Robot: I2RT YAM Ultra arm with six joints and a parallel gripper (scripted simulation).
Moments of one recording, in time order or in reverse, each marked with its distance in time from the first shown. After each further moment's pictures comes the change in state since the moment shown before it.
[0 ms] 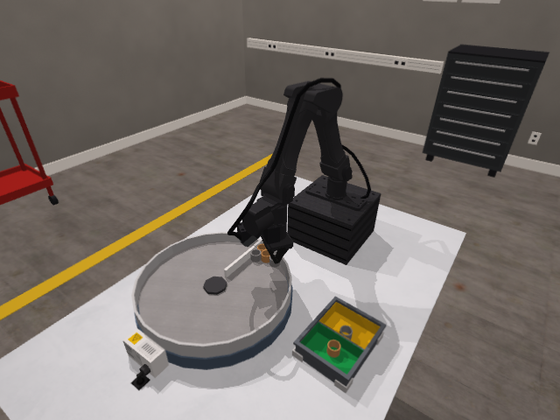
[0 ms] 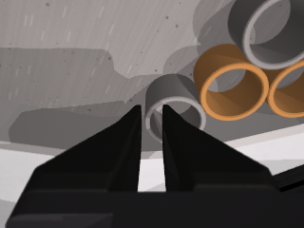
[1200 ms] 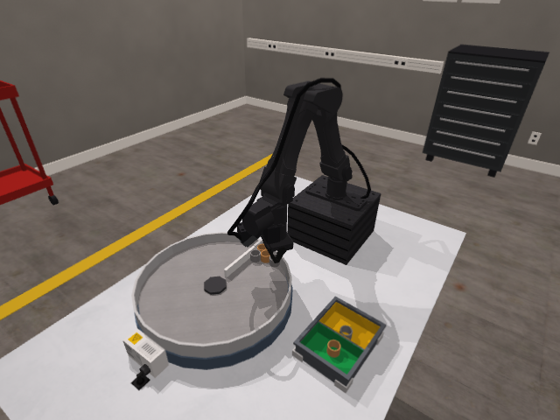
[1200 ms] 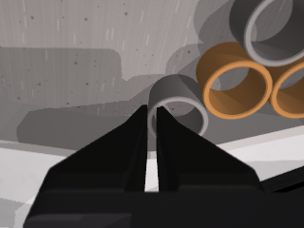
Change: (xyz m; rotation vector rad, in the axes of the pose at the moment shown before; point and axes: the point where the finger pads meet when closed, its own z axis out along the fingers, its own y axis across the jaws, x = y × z) arm 0.000 0.001 0.000 -0.007 0.000 0.000
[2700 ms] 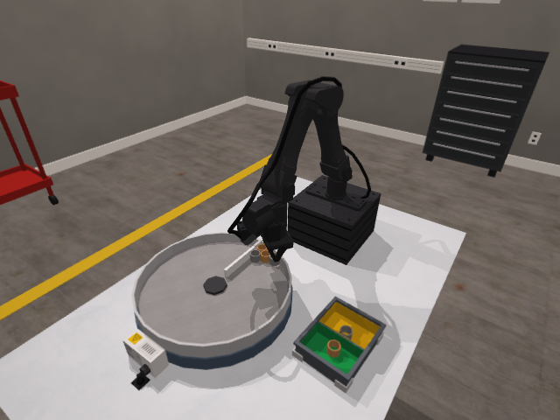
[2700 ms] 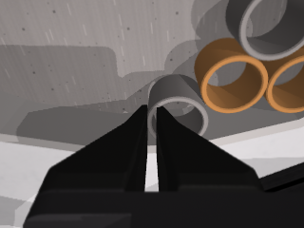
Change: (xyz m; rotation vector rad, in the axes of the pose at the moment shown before) arm 0.000 0.000 -0.005 0.000 -0.003 0.000
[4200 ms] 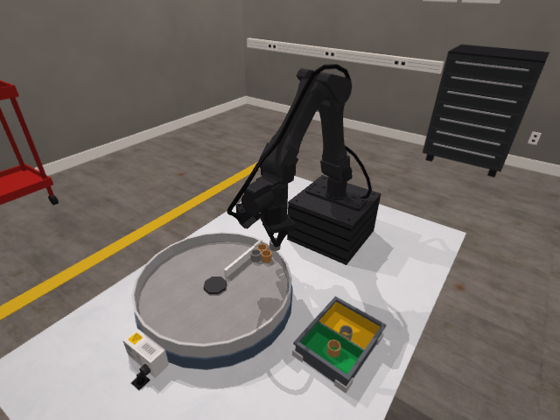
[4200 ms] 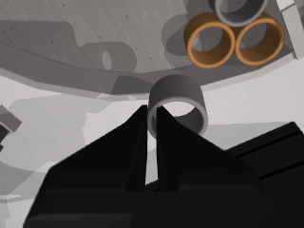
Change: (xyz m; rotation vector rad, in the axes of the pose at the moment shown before) arm 0.001 0.000 -0.056 0.003 0.006 0.000
